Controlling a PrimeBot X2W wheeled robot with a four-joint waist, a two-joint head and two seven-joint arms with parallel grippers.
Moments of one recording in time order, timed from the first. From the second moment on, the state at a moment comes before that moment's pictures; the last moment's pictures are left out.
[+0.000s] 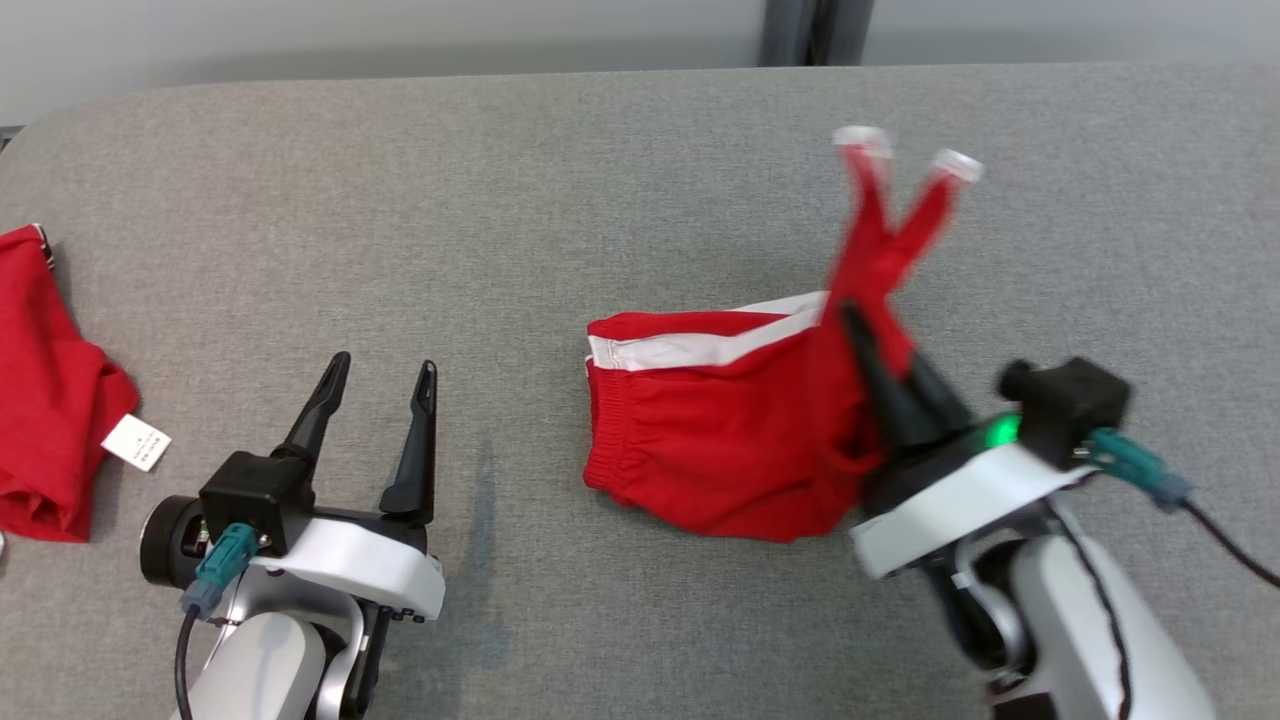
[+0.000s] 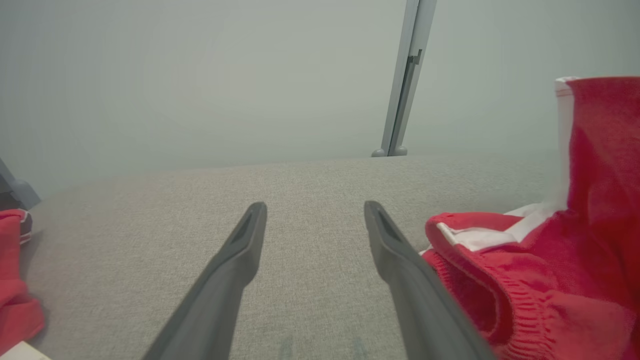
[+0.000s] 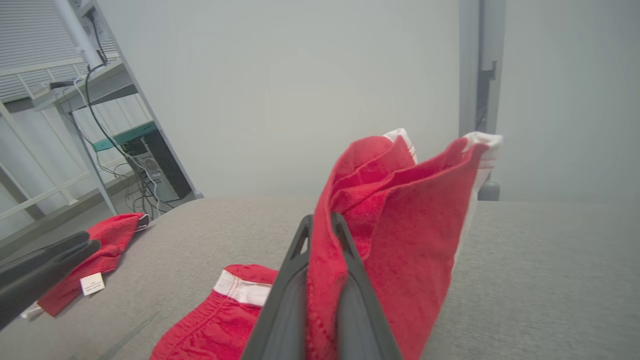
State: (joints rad) left arm -0.24 0.30 -0.40 0.11 -0.46 0.21 -0.18; right arm -0.35 -0.05 0.31 0.13 0.35 0.13 -0.08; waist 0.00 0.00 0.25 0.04
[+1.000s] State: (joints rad) left arm -0.25 0.27 -0.43 0.17 -0.47 0.21 -0.21; right arm -0.36 -0.05 0.70 0.21 0.49 0.13 -0.15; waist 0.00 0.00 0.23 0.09
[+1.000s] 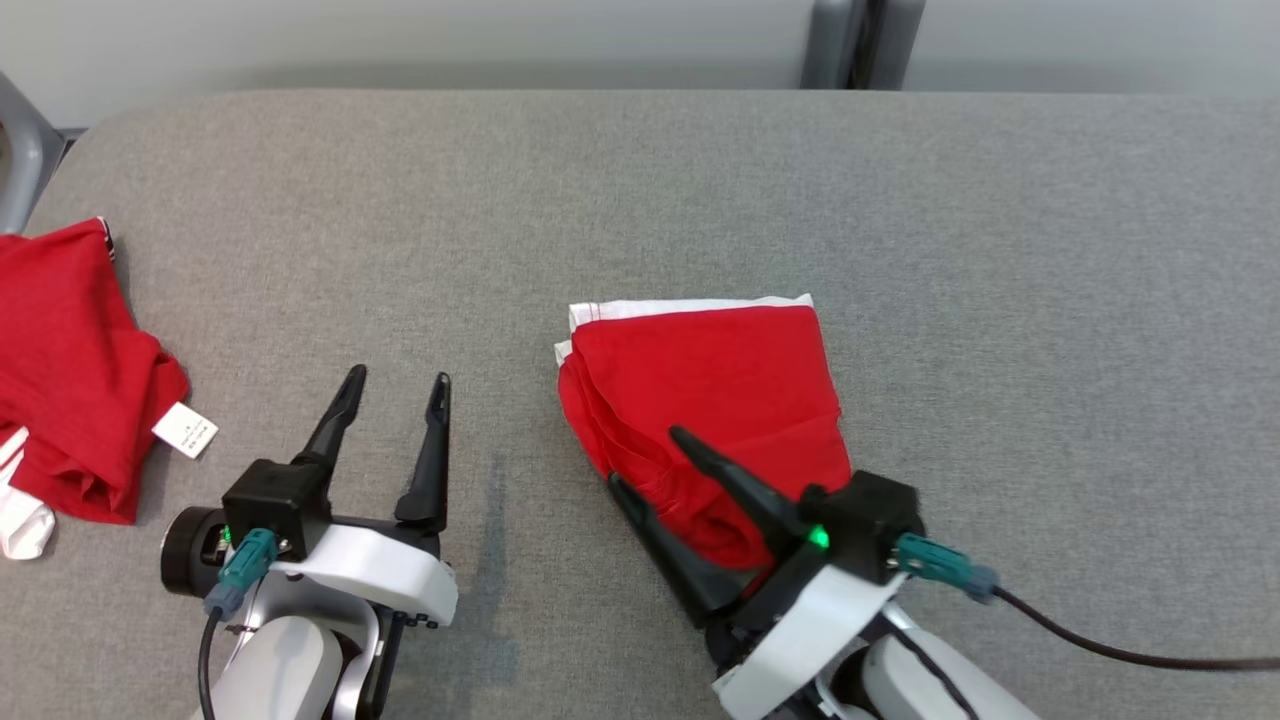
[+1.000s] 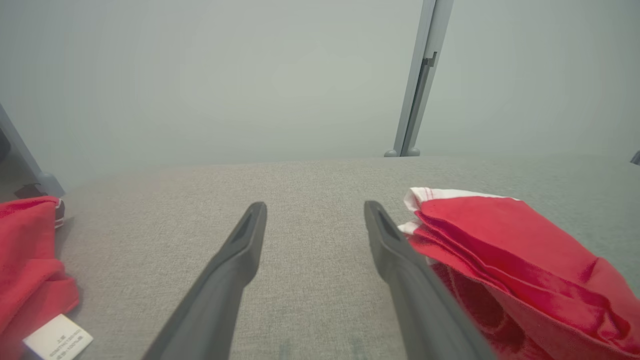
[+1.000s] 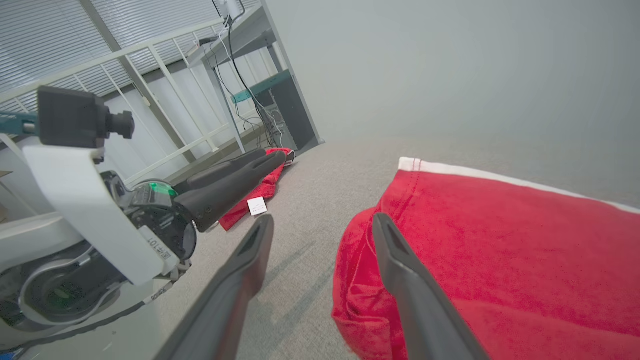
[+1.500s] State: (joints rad) left arm -0.18 0.33 -0.39 0.09 -0.46 0.29 -0.20; right arm -0.18 -0.05 0.14 -0.03 0.26 0.13 -0.10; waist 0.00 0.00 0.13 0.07
